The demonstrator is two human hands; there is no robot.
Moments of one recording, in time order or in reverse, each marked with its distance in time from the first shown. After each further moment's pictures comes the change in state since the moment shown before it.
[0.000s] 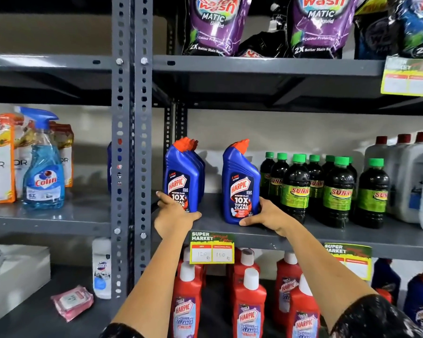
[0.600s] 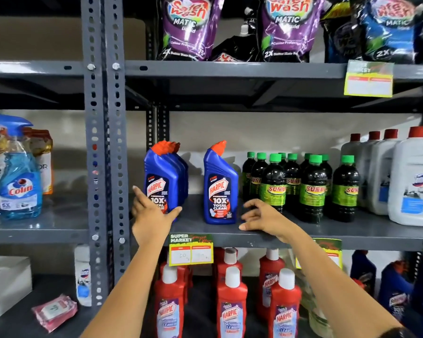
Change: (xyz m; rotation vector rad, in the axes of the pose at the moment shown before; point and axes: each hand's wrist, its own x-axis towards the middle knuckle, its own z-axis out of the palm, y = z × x) left_hand -0.009 -0.004 -0.001 -0.155 0.179 0.116; right_hand -0.040 0.007 -0.035 -0.116 0.011 0.030
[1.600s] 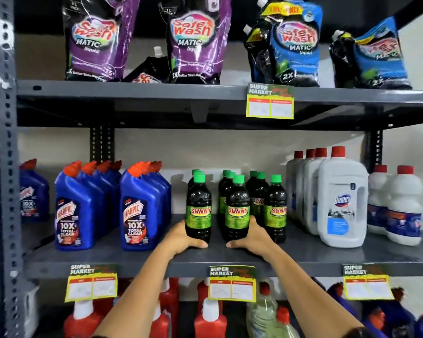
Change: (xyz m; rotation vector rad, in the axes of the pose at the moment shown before) left_hand -0.067 0.179 0.140 -0.343 -0.795 0.105; right_hand -0.019 0.077 -0.153 -0.251 0.274 0.068
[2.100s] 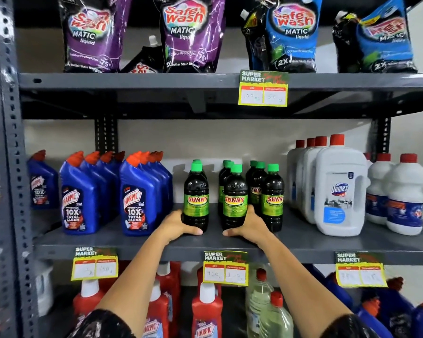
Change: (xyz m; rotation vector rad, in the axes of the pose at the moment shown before) left_hand -0.017 0.008 -0.004 0.019 0.009 -0.036; right_hand -0.005 0.004 -0.001 0.077 -0.015 0.010
